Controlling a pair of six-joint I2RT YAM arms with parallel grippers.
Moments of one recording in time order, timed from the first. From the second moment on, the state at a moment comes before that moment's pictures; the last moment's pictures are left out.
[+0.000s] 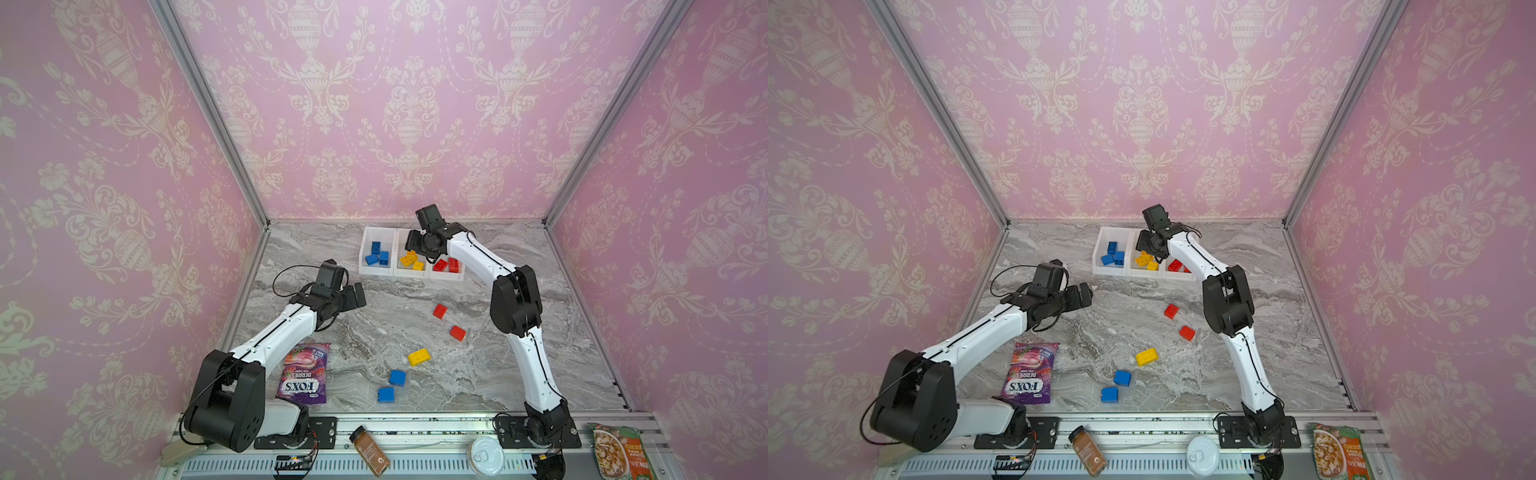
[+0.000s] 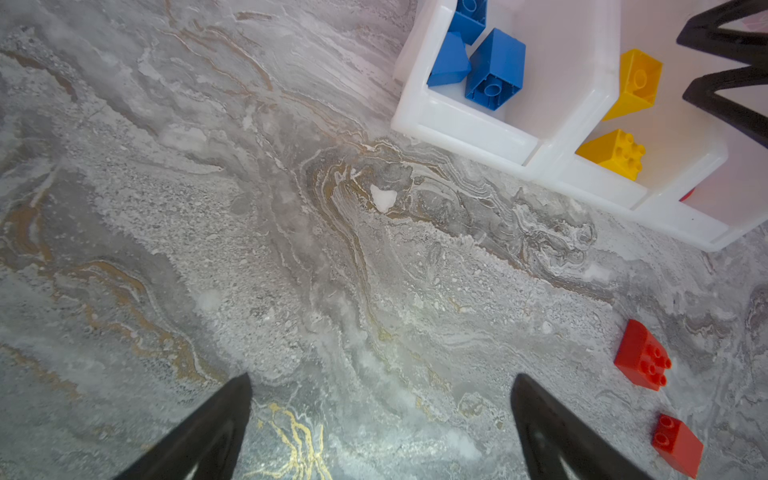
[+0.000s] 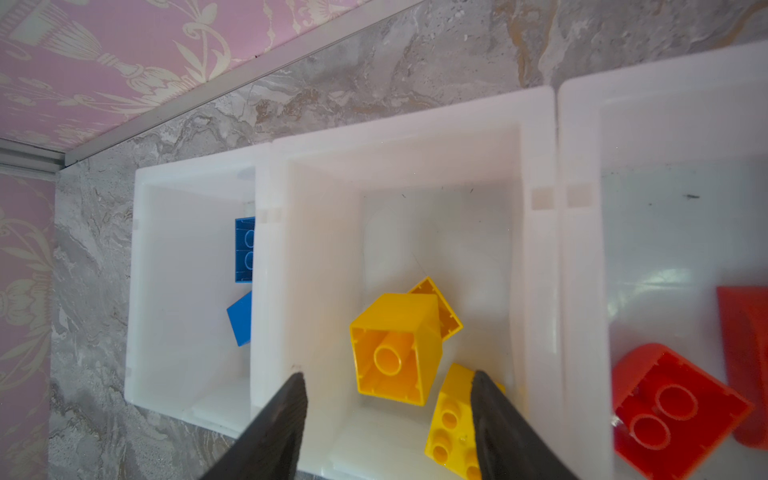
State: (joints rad) left arm -0.30 1.36 0.82 -0.36 0.02 -0.54; right arm 0.45 2.35 2.13 -0.67 0.00 0.68
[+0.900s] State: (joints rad) left arm -0.32 1.39 0.84 -0.36 0.03 -0.54; right arm 0.47 1.83 1.59 -0.70 -0.05 0.43
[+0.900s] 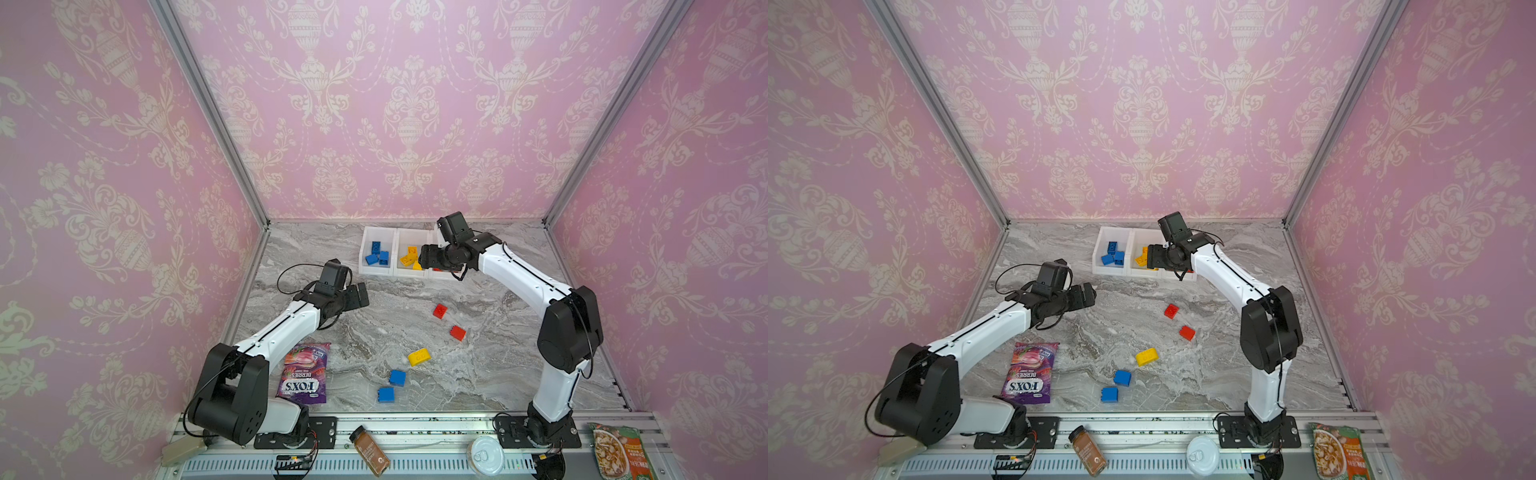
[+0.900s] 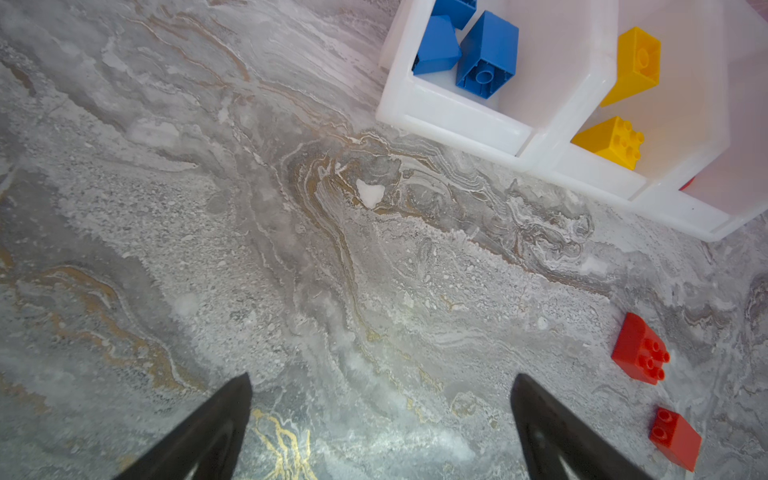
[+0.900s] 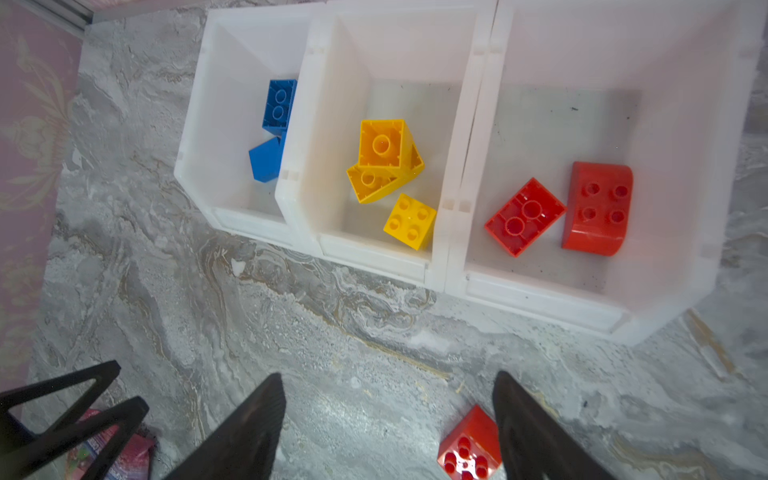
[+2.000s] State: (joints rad) left arm -0.33 1.43 0.87 -0.35 0.05 -0.54; right arm 0.57 1.68 1.08 -0.84 0.06 0.05
